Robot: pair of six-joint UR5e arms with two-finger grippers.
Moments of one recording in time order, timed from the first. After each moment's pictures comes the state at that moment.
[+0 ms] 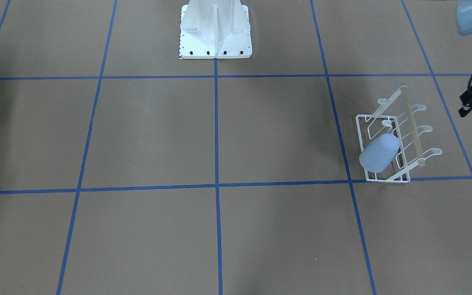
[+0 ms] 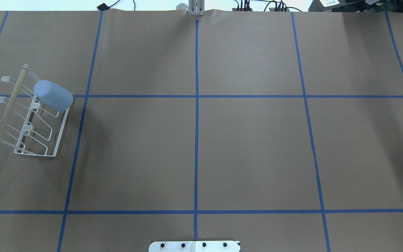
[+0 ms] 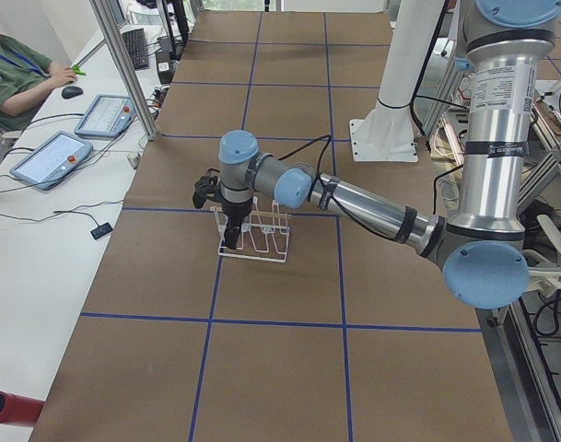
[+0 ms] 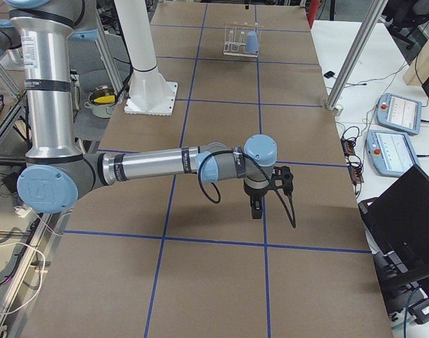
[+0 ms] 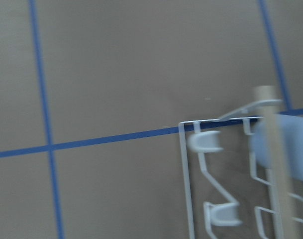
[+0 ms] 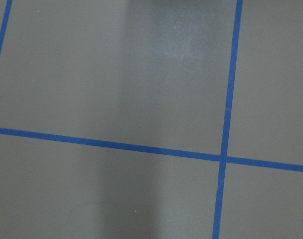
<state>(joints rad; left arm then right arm) -1.36 -1.58 -1.86 -1.64 -2.24 -0.33 1.49 -1.56 1.70 -1.53 2.36 0.13</state>
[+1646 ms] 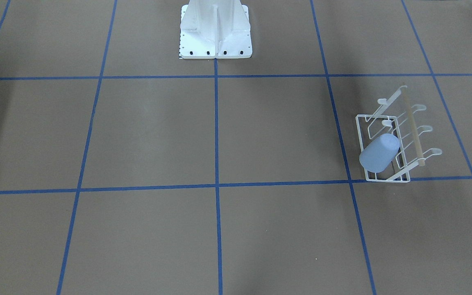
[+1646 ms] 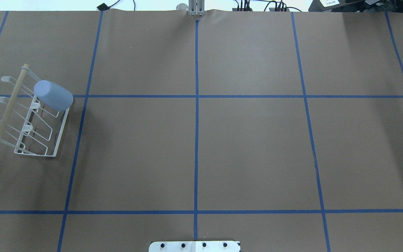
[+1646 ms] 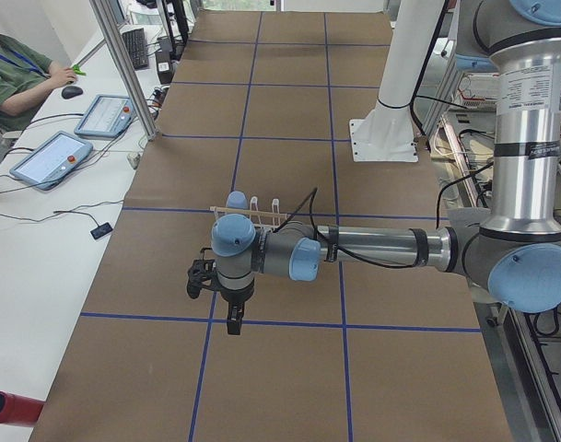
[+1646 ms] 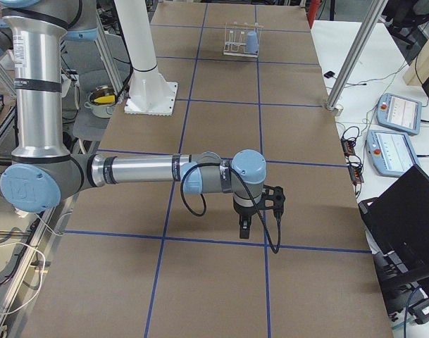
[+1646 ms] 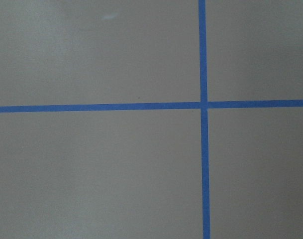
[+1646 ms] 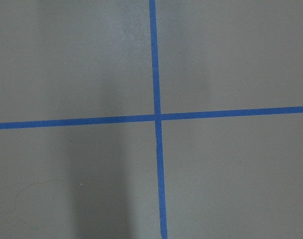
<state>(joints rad) -1.52 -1.52 -1.63 -1.70 -2.24 -0.12 1.57 -1.61 1.69 -1.55 2.33 0.14</state>
